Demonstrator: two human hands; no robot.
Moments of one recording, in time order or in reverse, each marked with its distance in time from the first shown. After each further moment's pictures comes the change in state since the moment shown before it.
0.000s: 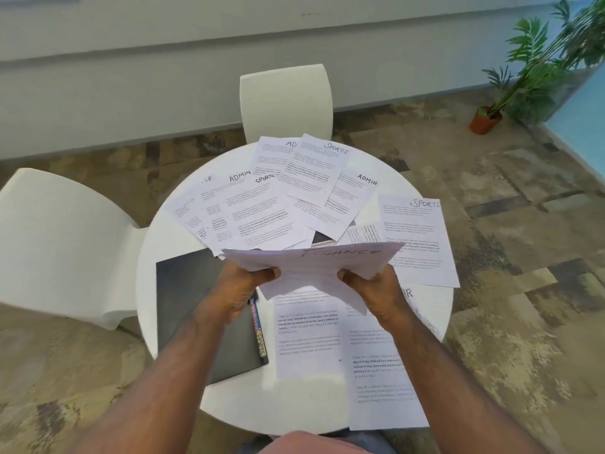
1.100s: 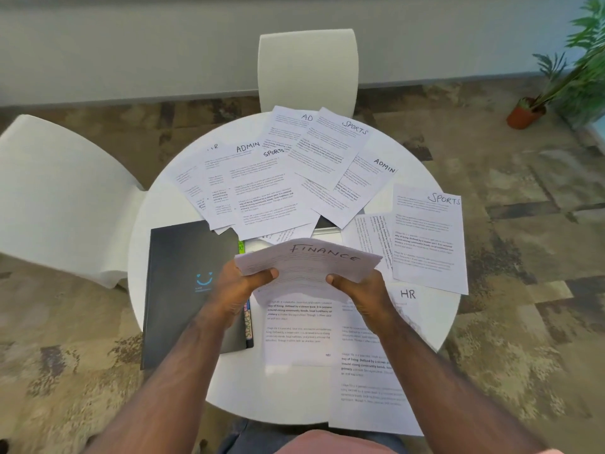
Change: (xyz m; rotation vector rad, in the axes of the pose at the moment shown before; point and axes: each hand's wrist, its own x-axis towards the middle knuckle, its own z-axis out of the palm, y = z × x) left_hand 0.003 -0.066 0.004 -0.024 0.152 -0.024; right_hand 0.031 0.058 -0.012 -0.007 -0.152 0.102
